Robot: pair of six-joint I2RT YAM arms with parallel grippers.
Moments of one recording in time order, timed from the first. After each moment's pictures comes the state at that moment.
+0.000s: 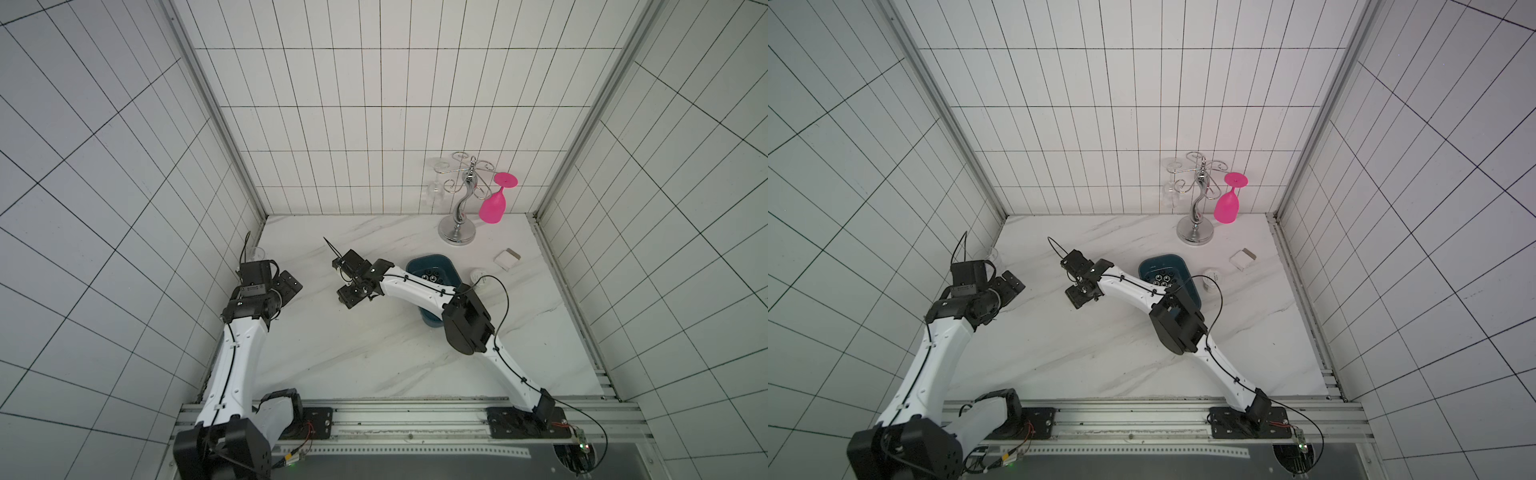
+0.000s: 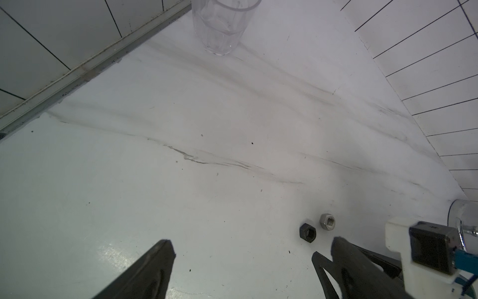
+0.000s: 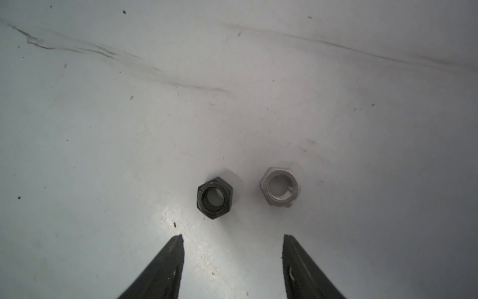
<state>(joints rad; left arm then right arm) 0.20 1.03 0.85 -0.69 0.00 -0.65 1.06 2.50 2.22 -0.76 -0.03 0.15</state>
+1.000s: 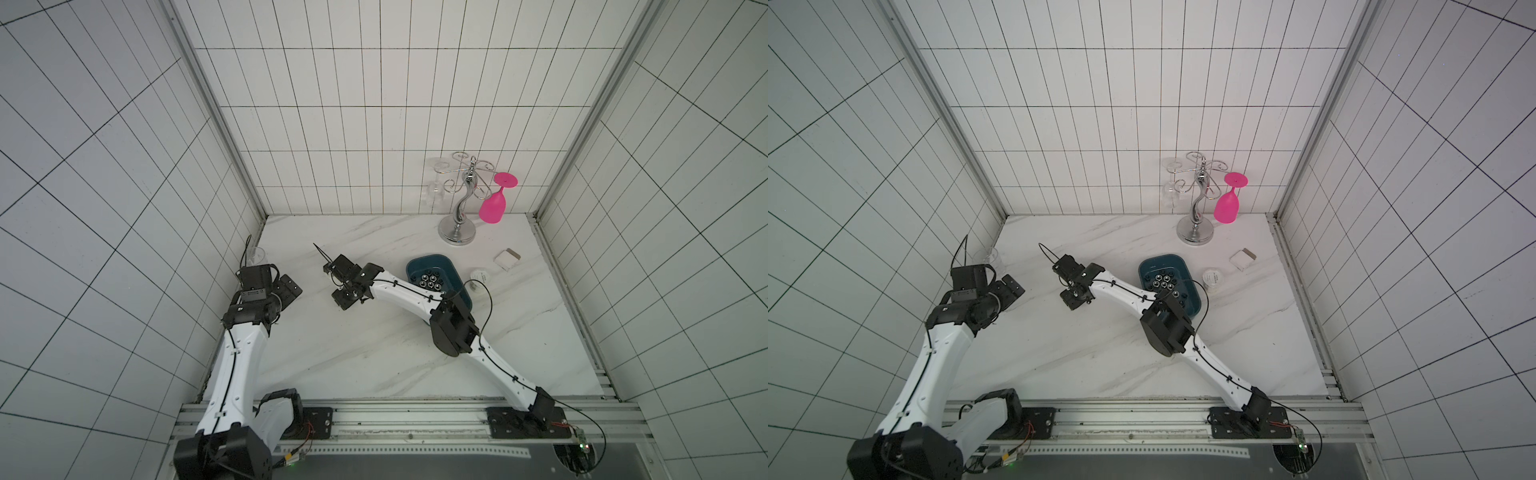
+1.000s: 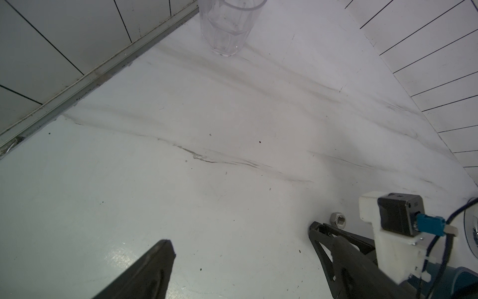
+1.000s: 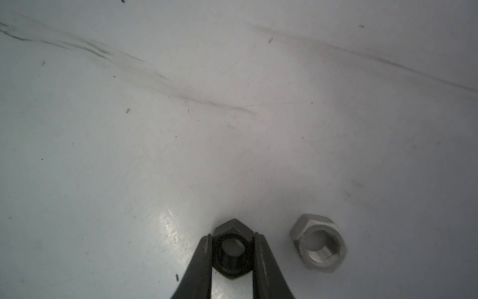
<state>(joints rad) 0.20 1.01 0.82 -0.69 -0.01 -0.62 1.09 2.65 2.42 -0.81 0.00 0.12</state>
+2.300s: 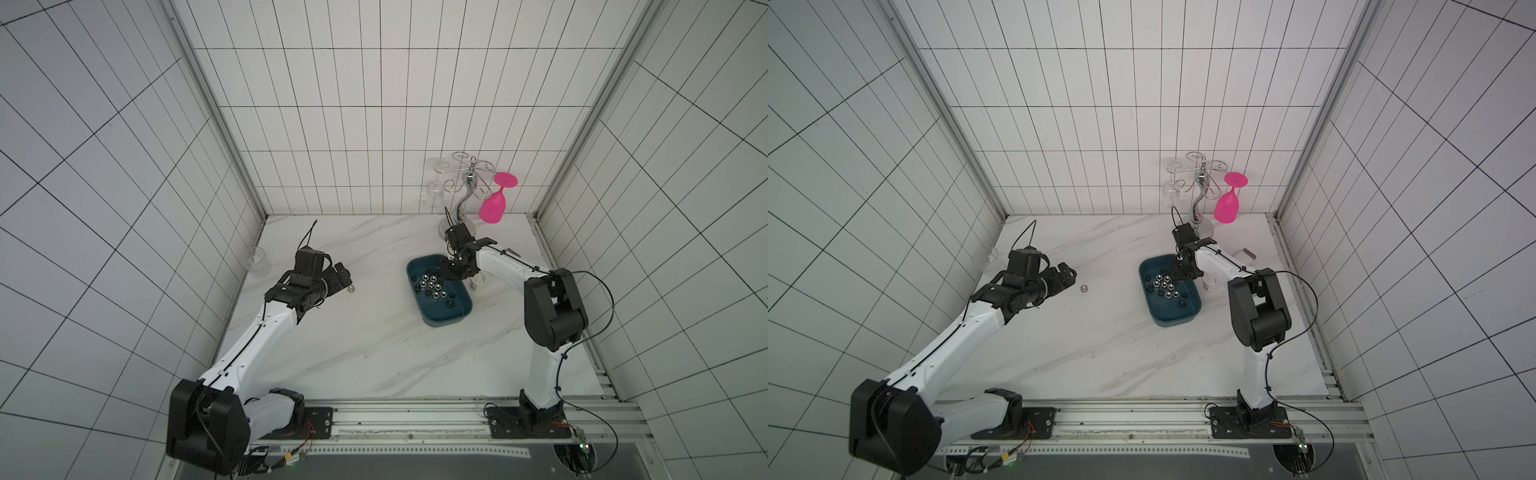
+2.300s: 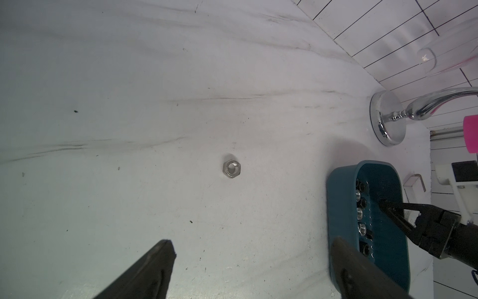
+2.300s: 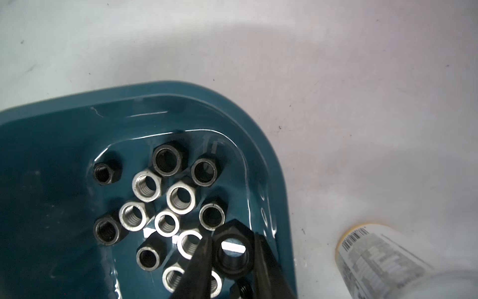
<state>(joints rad) -0.24 1.20 0.90 -0.51 0.06 -0.71 0.47 1.95 1.44 -0.68 0.00 0.23</state>
